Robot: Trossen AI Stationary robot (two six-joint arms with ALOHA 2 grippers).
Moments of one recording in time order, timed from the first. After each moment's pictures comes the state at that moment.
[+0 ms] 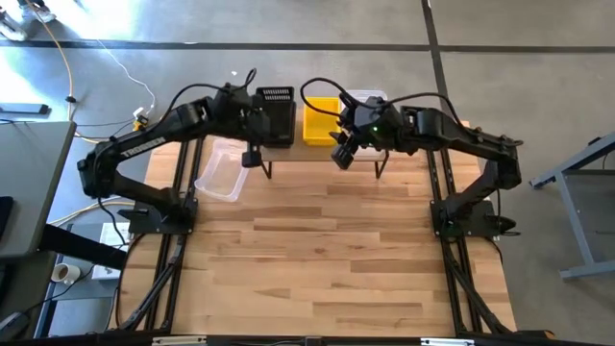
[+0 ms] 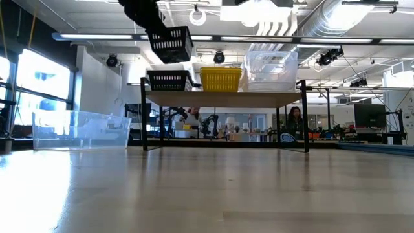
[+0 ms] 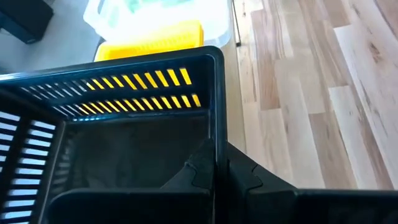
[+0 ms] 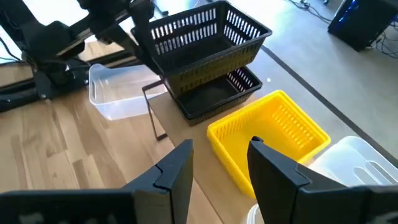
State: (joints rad) left arm 0.59 1.29 1.32 -0.73 0.12 0.55; right arm -0.11 1.56 1.89 -0.96 0.40 0.20
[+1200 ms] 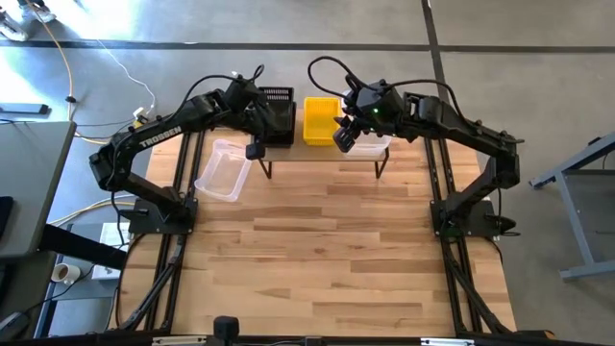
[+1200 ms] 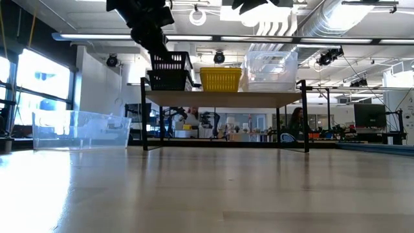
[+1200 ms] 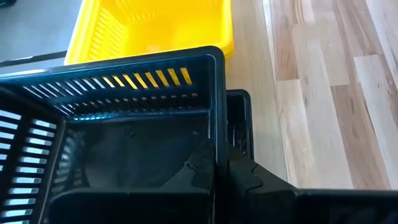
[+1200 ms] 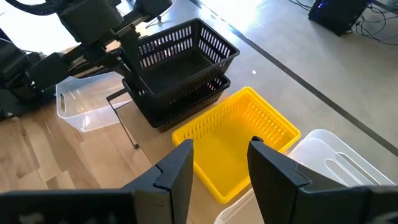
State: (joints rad) left arm 0.74 1.42 1.32 -0.74 0.20 0.62; right arm -0.23 1.56 1.89 -0.96 0.37 0.21
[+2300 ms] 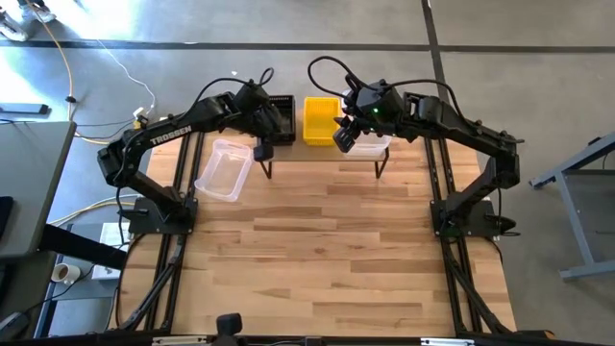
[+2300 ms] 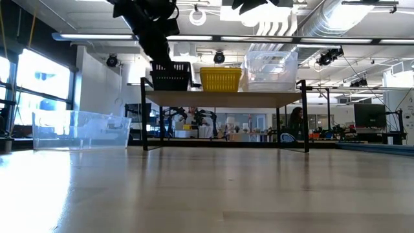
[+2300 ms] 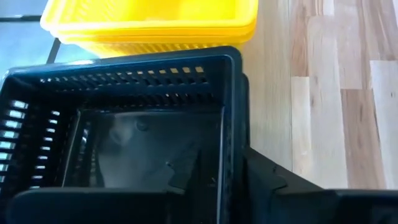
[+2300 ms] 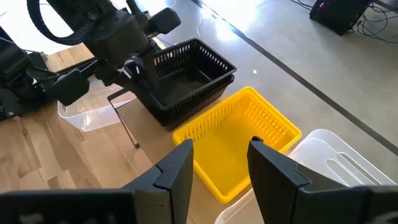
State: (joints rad) left arm 0.71 1.49 1.32 -0.73 0.14 0.49; right arm -0.23 1.57 1.89 -0.96 0.36 0.21
